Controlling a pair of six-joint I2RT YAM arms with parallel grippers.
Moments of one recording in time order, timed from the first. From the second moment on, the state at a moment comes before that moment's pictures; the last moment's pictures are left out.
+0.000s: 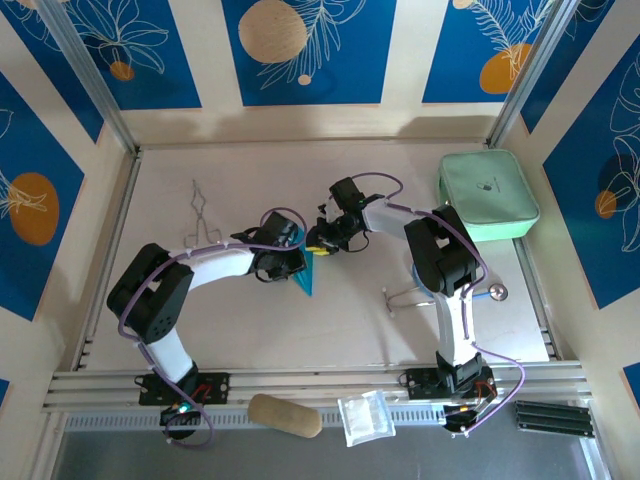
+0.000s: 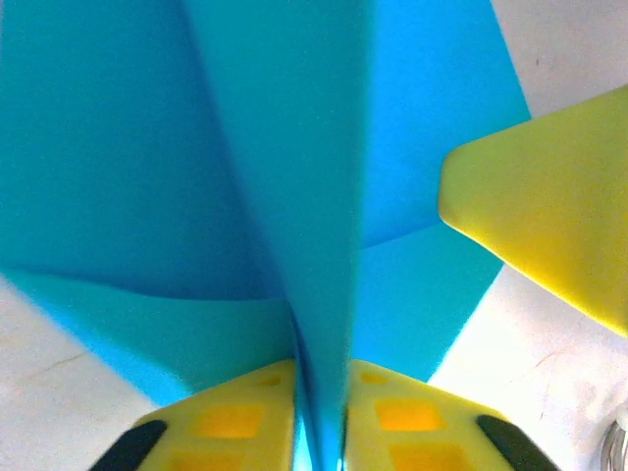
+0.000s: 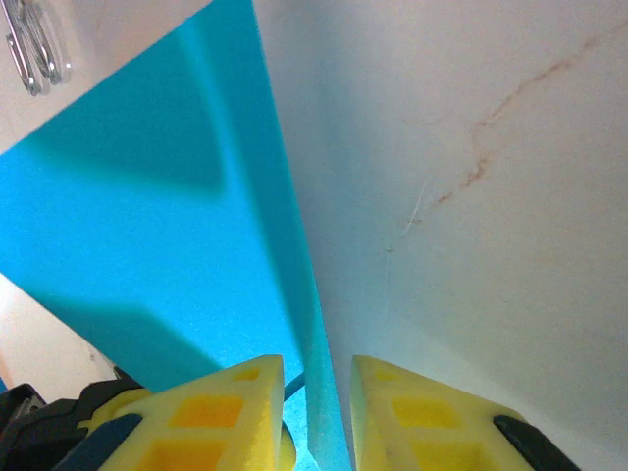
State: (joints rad) left arm -0.65 1.71 0.96 -0.30 0.18 -0.92; right arm 0.52 2.08 1.39 -0.47 -0.66 0.63
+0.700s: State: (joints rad) left arm -0.65 1.84 1.27 -0.78 0.01 -0.56; right arm 0.43 1.87 1.29 -0.47 -0.45 0.61
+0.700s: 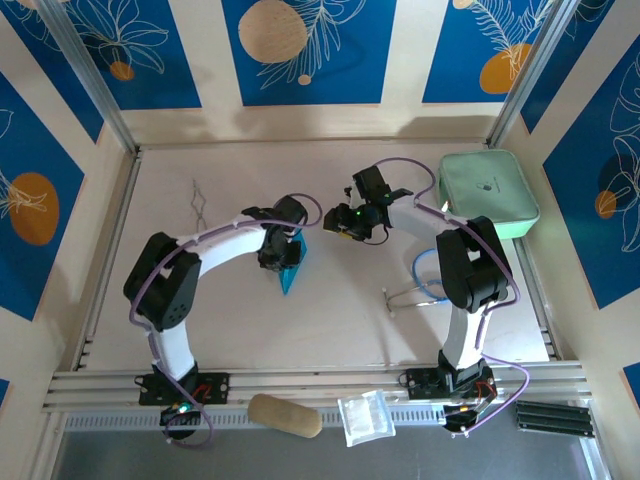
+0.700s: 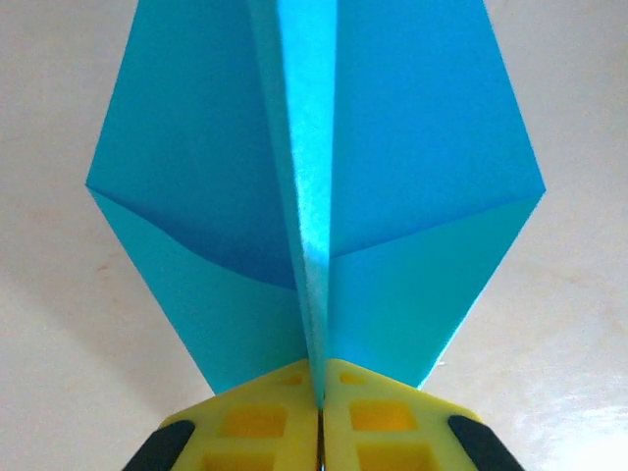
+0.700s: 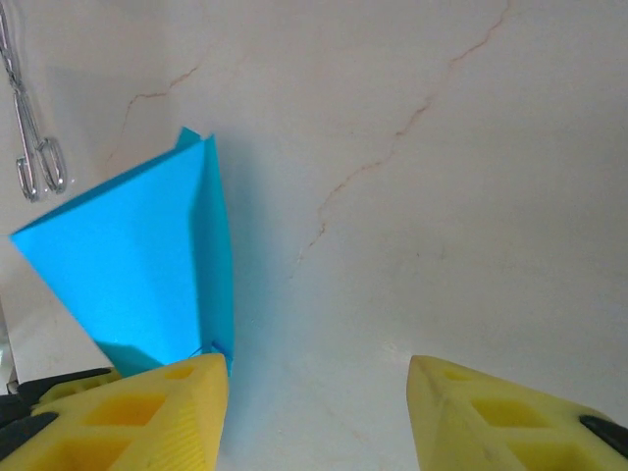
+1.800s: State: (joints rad) left arm -0.71 1.95 1.33 -0.82 -0.03 -0.61; right arm 0.42 1.87 1.28 -0.46 -0.44 0.61
